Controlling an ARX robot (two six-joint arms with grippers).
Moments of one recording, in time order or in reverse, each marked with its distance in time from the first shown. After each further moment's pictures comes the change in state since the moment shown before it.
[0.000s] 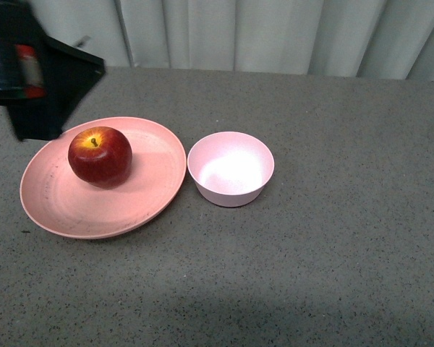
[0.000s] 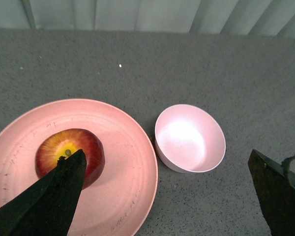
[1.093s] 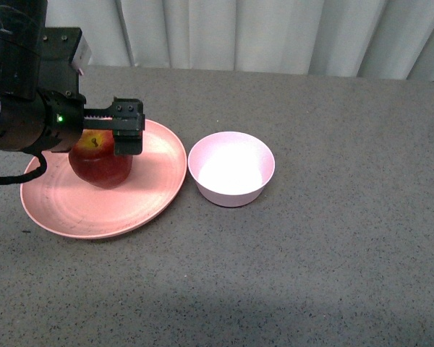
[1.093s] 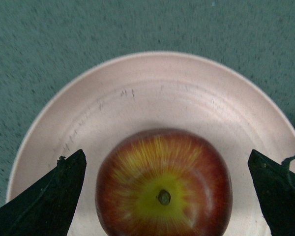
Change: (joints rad) left arm 0.058 0.576 0.412 -0.174 -0.246 0.006; right arm 0.000 0.000 0.000 0.000 0.000 0.000
